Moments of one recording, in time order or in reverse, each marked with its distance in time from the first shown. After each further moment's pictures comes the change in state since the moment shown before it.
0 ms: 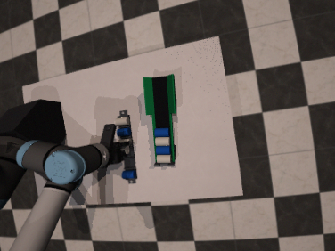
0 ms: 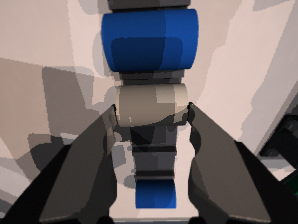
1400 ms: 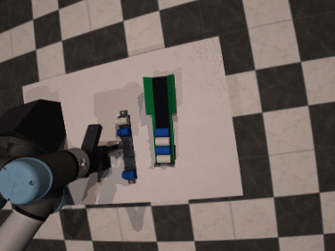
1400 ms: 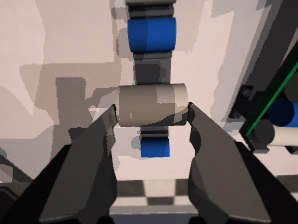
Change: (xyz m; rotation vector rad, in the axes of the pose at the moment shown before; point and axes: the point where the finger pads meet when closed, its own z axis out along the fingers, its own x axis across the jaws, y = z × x) arm -0.001 0.000 -0.098 0.001 0.002 -0.001
